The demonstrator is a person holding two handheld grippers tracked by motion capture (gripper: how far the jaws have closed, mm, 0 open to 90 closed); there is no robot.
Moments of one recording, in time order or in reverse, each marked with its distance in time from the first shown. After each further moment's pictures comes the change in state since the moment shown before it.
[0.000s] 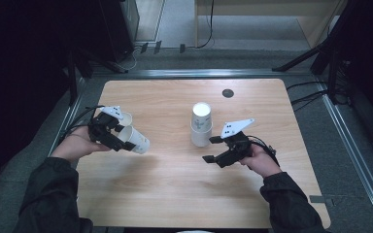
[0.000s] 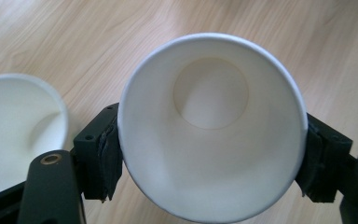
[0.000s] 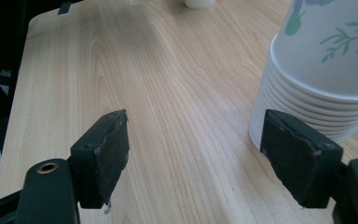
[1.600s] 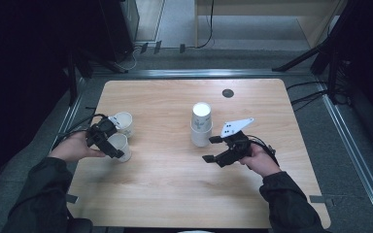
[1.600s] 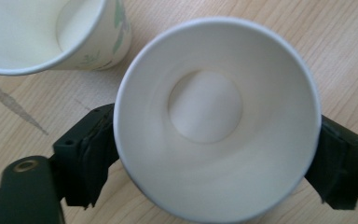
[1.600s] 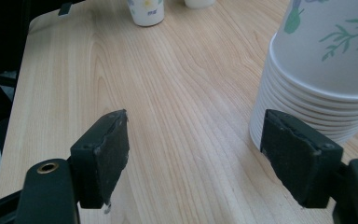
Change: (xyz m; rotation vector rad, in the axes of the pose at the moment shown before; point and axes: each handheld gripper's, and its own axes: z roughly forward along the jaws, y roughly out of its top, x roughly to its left) left arm 0.021 -0.030 0.036 0.273 0.122 -0.064; right arm -0.002 0.000 0.002 0.002 0.005 0.008
